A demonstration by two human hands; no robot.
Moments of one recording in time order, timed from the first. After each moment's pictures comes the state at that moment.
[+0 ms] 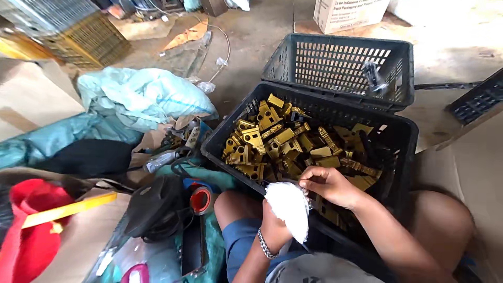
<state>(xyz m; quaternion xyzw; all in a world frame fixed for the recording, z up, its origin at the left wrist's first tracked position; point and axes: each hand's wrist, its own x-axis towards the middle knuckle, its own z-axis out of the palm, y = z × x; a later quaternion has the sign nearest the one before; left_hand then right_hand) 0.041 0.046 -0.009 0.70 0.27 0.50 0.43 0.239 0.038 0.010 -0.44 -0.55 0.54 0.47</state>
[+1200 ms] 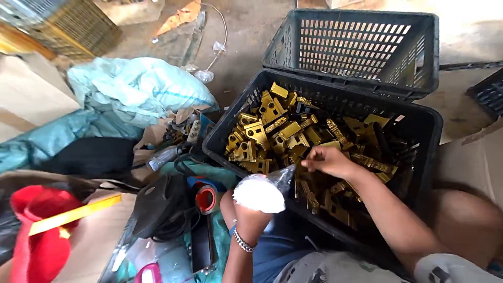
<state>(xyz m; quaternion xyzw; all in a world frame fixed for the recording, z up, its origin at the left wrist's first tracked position) -0.002 0.098 -0.017 0.71 0.42 0.49 0.28 0.267 0.108 -0.015 -0.63 -0.54 0.46 0.30</state>
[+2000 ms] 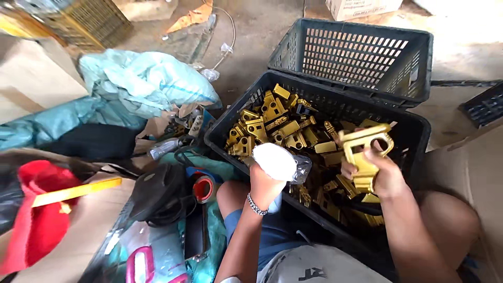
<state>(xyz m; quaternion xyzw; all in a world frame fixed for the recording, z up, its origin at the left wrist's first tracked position) 0.051 0.108 0.003 0.69 0.40 0.50 0.33 0.304 0.029 0.004 -0.35 -0.36 0.59 0.63</state>
